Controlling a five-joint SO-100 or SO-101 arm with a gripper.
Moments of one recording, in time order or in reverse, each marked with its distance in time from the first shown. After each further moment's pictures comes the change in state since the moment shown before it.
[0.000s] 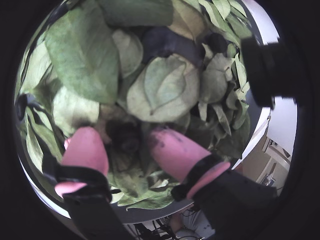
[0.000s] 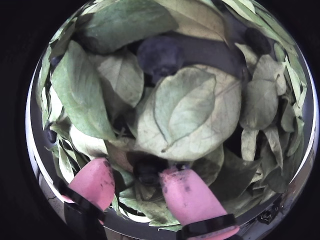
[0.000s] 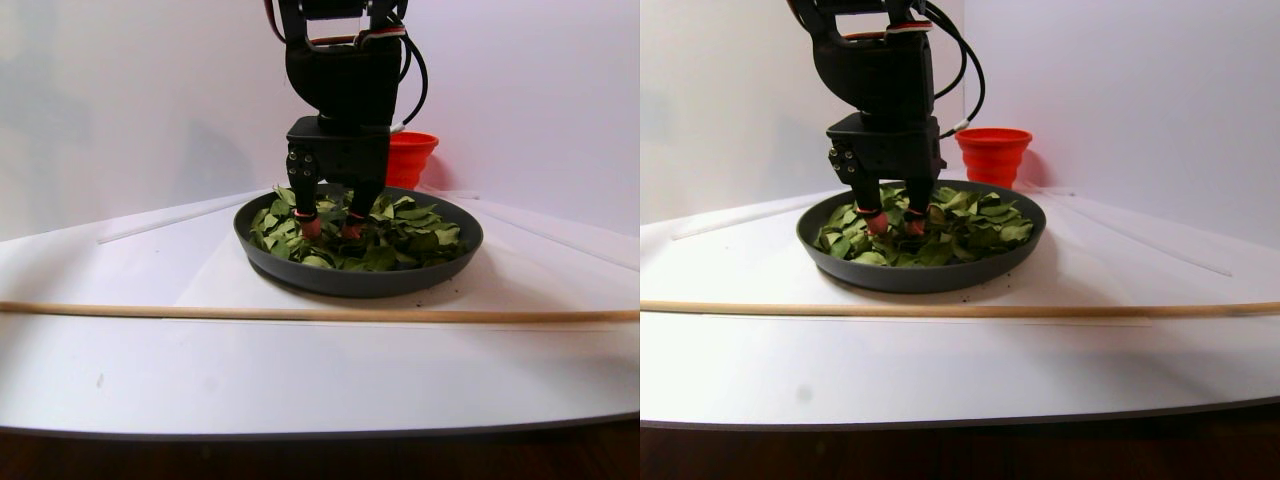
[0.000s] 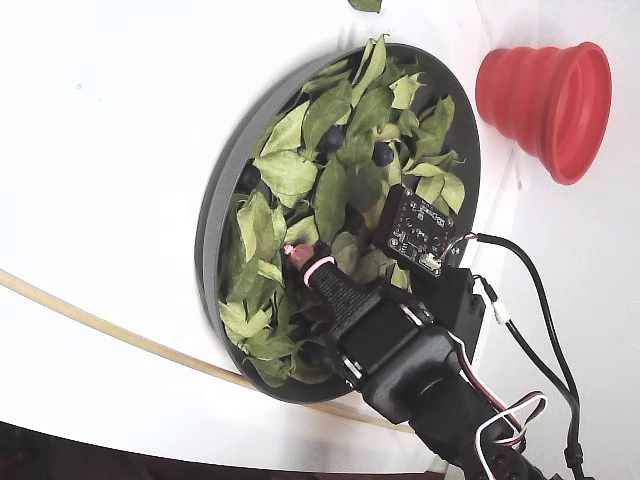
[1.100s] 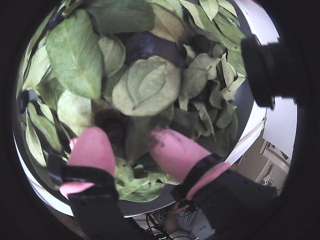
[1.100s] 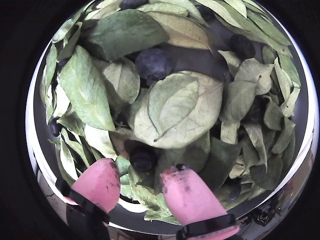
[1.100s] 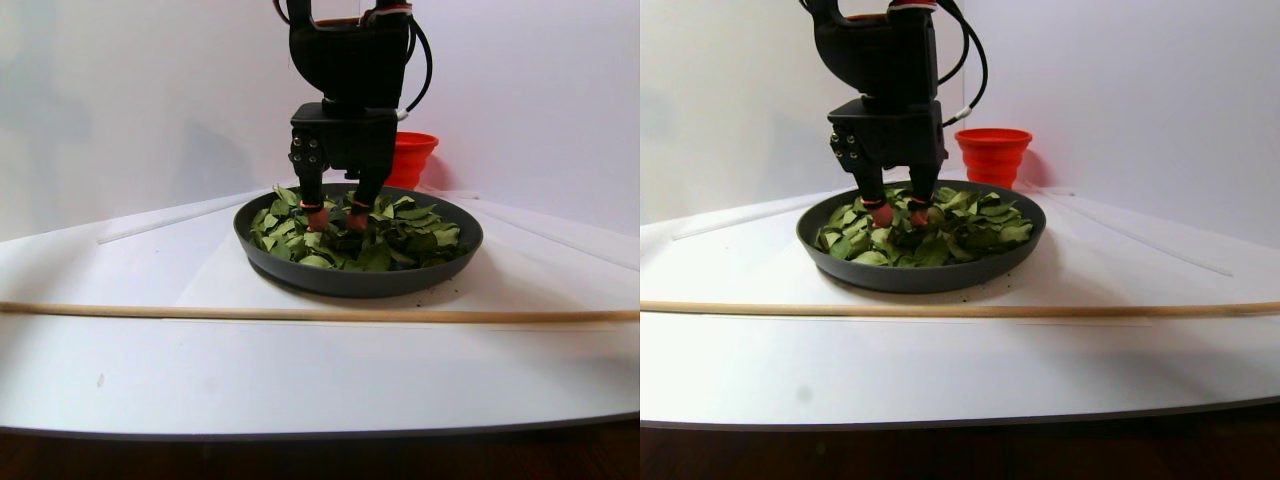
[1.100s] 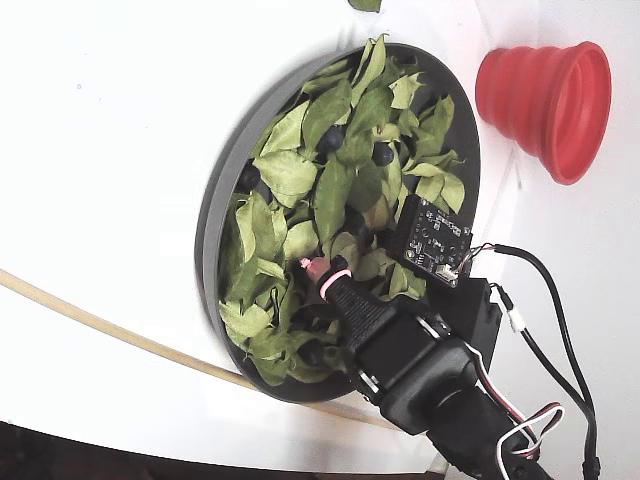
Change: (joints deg) arm 0.9 4.9 2.3 3.3 -2.6
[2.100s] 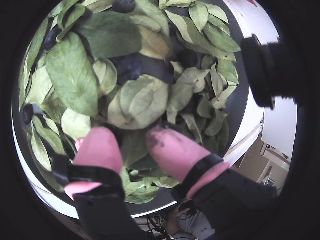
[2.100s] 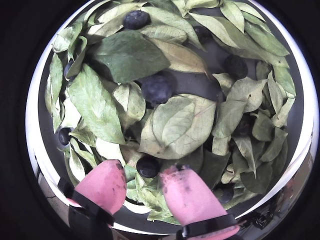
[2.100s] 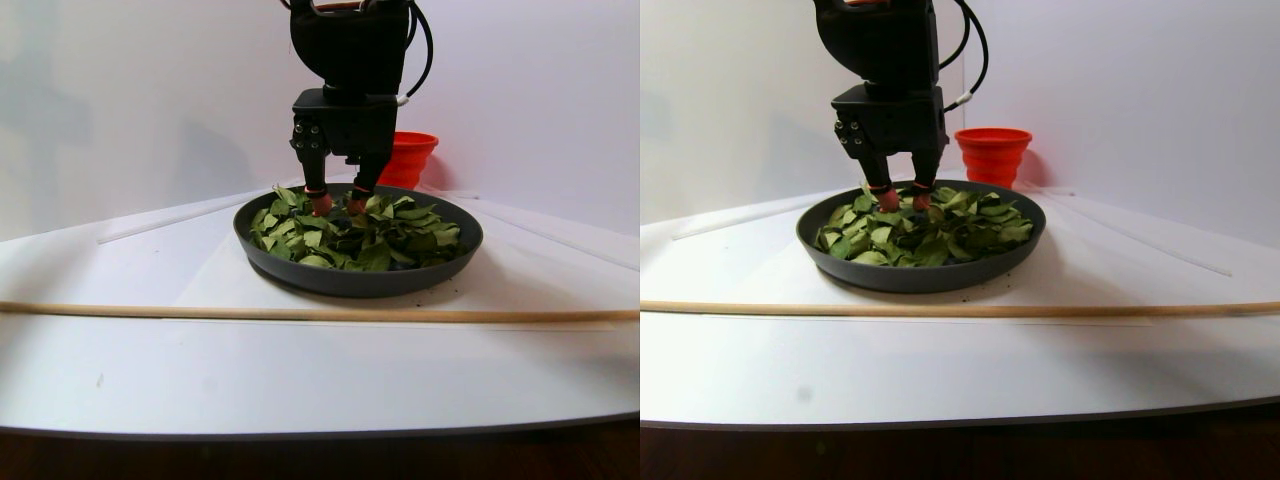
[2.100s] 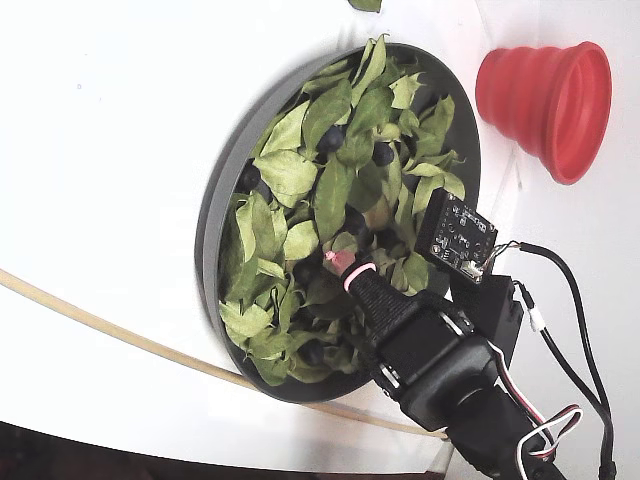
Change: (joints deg) arm 0.1 3.5 0.1 0.0 -0.1
